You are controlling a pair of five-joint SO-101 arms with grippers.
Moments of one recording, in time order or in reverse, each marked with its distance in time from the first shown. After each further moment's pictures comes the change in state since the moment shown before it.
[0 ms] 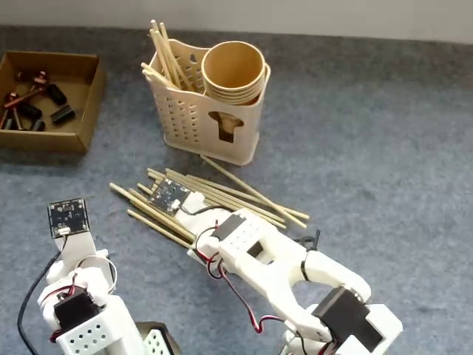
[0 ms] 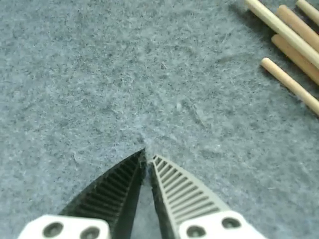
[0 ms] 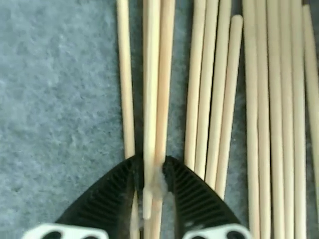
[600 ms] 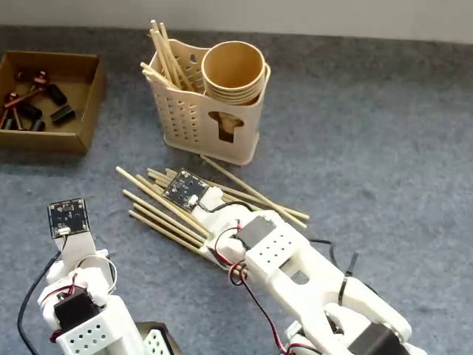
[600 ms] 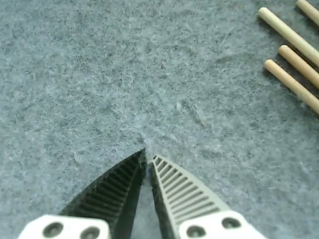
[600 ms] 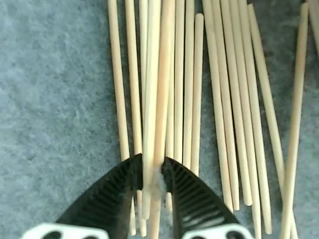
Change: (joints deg) left arm 0.0 0.0 0.0 0.0 0.0; right arm 3.3 -20.6 5.1 8.6 0.7
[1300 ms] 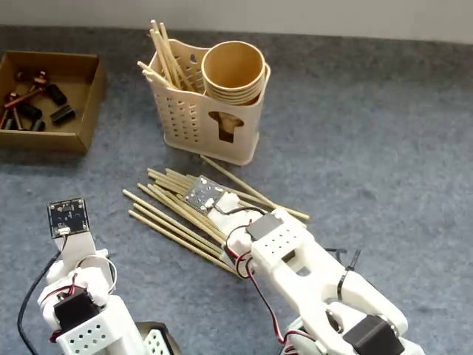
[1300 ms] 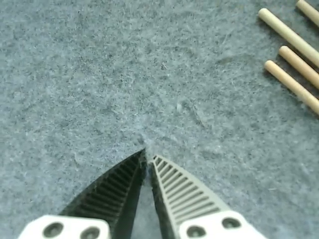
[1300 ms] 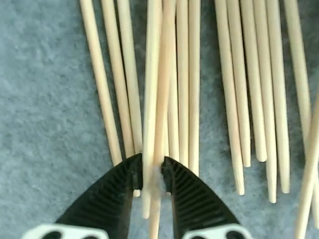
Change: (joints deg) left arm 0.0 0.0 0.0 -0.2 0.0; right arm 5.2 4.9 3.0 4.5 2.5
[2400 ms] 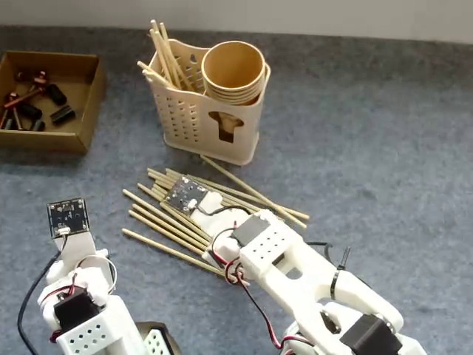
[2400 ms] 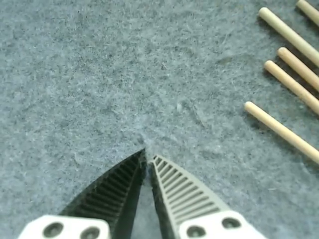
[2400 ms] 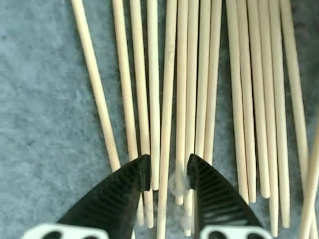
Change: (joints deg) left arm 0.0 0.0 0.0 0.0 0.0; right arm -5.8 0.5 -3.4 -3.3 -3.1
